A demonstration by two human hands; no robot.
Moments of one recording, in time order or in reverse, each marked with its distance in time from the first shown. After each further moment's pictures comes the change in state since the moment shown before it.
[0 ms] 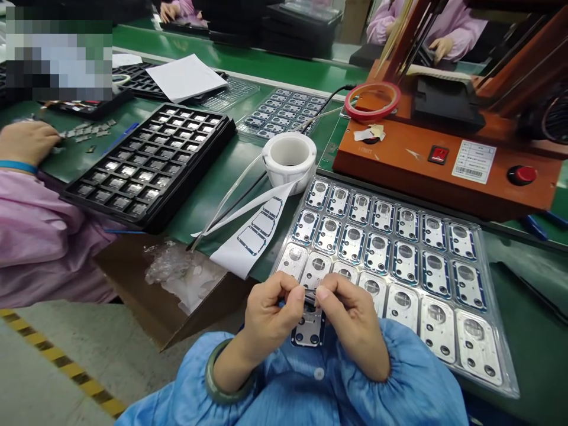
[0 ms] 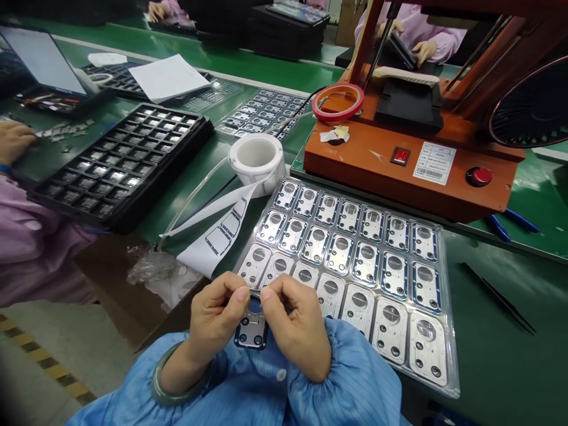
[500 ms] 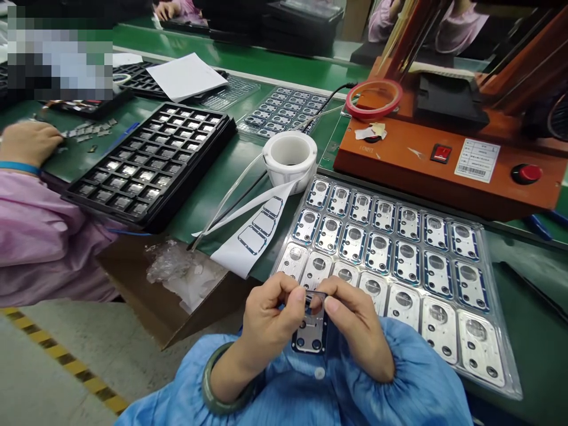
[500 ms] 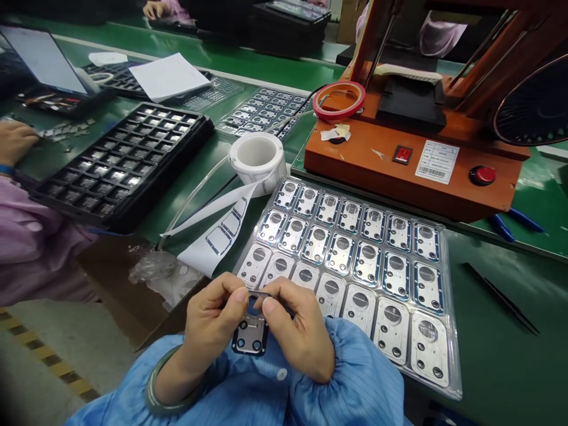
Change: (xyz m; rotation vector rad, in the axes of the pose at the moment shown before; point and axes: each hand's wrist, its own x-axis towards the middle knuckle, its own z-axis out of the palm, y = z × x) left_hand -0.004 0.008 0.001 -0.080 -0.023 -0.131; right_hand -0.003 0.004 -0.006 0.129 -0.140 -0.017
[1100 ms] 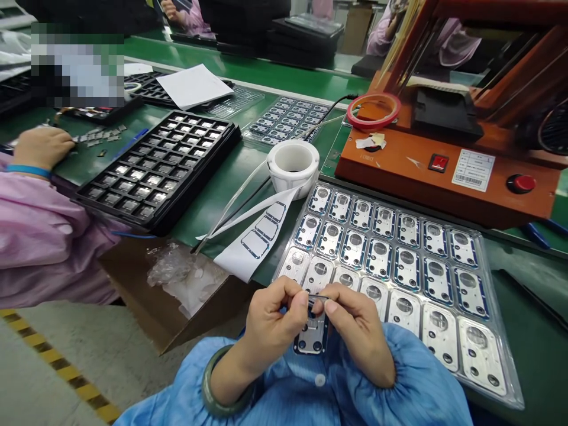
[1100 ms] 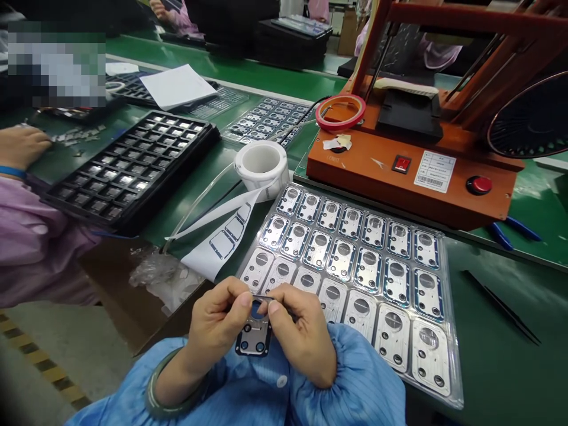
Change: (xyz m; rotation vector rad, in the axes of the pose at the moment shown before) left_hand 0.001 -0.003 -0.004 0.049 -0.034 0.040; right_hand -0.001 0.003 0.001 -0.014 0.030 0.031
